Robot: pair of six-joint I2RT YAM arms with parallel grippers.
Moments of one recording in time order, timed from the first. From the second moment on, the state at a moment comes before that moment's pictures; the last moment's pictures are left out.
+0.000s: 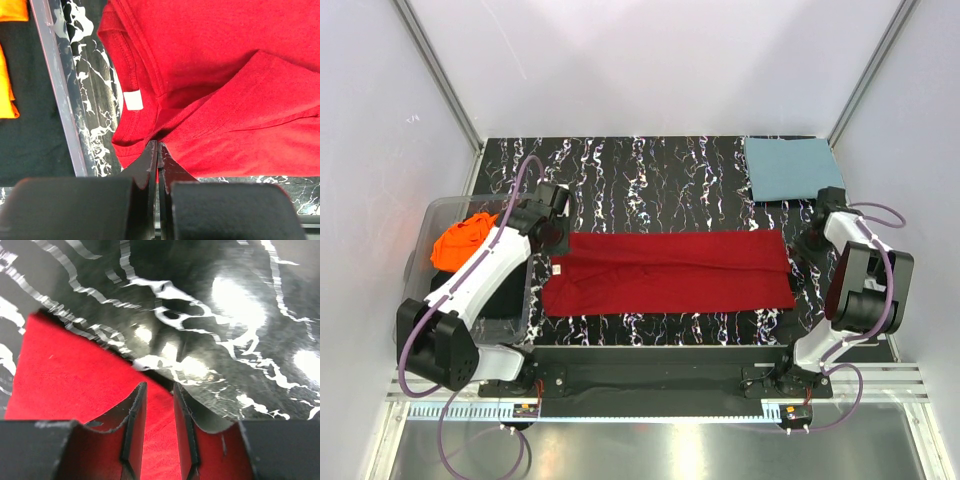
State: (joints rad) left arm -0.36 1.33 1.09 -0.85 -0.17 -0.31; right arm -0.24 1.65 1.03 -0.63 0.11 0.68
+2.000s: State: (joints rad) left arm -0.37 1.34 1.11 -0.84 -0.16 -0.32; right arm -0.28 1.54 0.82 -0.52 0.09 0.96
